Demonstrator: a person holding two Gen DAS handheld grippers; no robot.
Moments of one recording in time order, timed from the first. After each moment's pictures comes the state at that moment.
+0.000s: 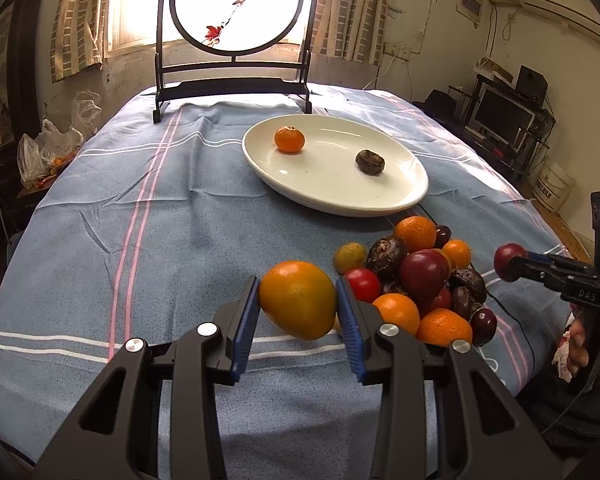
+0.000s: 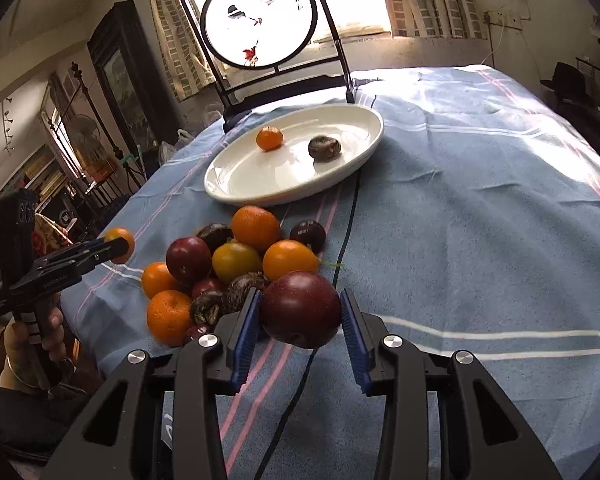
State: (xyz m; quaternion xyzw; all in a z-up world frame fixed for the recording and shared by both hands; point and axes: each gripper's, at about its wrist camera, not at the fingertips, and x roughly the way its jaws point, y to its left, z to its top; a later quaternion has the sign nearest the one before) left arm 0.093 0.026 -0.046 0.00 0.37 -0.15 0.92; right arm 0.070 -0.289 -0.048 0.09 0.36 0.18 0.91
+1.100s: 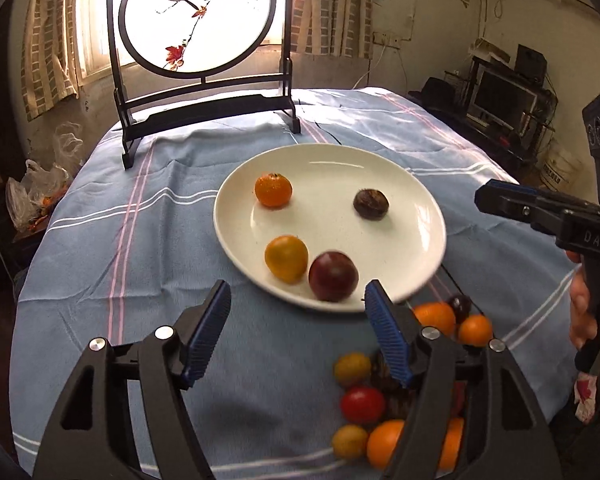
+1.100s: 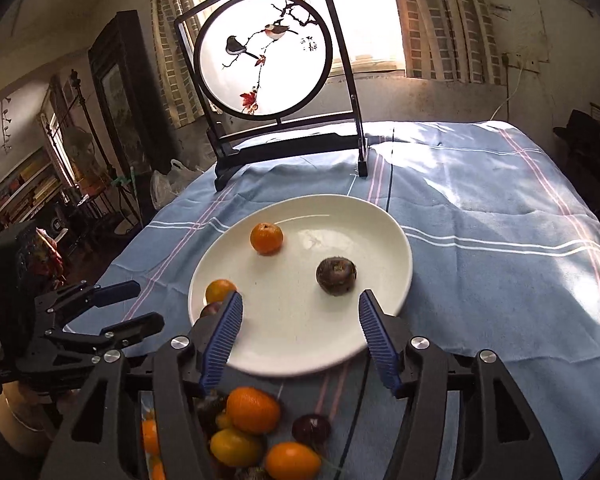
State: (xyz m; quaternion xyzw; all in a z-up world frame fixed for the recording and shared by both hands) left arm 0.167 -0.013 -0.022 0.06 0.37 -0.16 0.91; right arm 0.169 -0.256 -0.005 0.06 0.34 0.18 0.92
